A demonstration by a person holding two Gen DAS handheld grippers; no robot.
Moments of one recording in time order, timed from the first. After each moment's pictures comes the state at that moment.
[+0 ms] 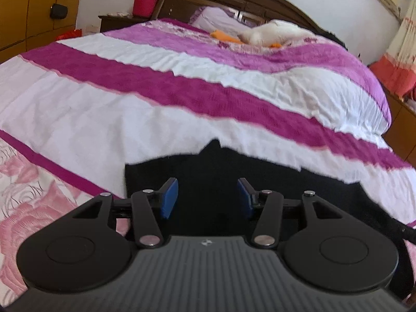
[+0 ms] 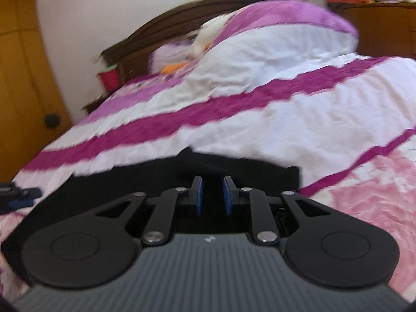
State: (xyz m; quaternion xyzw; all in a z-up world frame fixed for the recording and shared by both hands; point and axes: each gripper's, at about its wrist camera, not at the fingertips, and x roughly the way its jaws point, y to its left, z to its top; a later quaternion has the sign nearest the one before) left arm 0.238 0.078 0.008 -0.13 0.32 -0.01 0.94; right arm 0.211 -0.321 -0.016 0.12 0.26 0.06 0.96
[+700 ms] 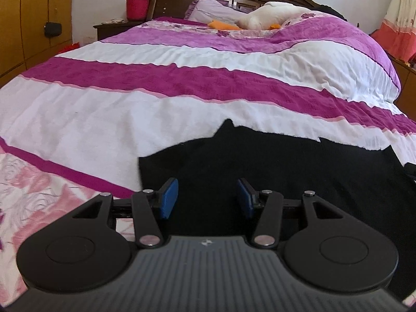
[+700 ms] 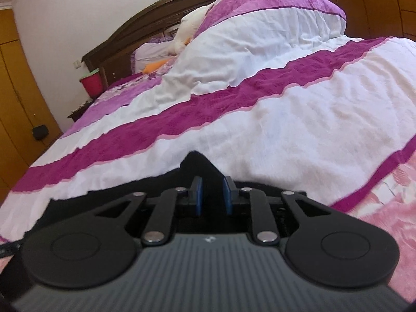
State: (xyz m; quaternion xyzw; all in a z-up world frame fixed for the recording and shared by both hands) left arm 0.238 0.076 -0.002 -0.05 0.33 0.00 0.94; right arm 0.240 -0.340 -0.016 0.17 0.26 0.01 0.95
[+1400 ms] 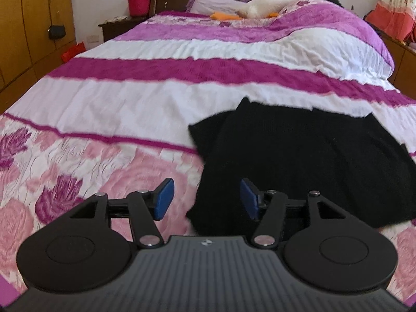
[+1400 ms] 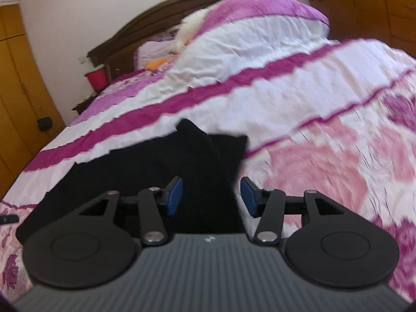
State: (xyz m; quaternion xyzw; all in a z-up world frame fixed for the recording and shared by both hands) left arm 0.130 0.112 0.036 -0.02 0.37 0.01 0.93; right arm 0.125 -0.364 -0.009 0.17 0.27 -0.01 0.95
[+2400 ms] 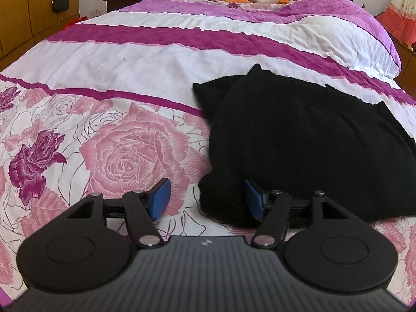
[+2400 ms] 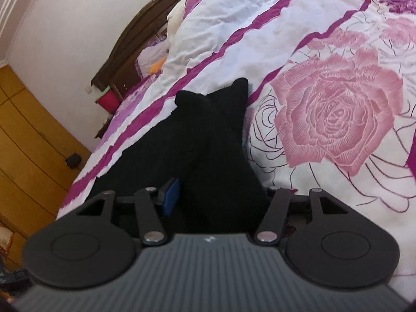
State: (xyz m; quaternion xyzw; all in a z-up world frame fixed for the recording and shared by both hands) left arm 0.145 0.121 -0.012 -0.06 0.40 0.01 0.92; right arm 0.130 -0.369 -0.069 0.33 0.26 0.04 0.91
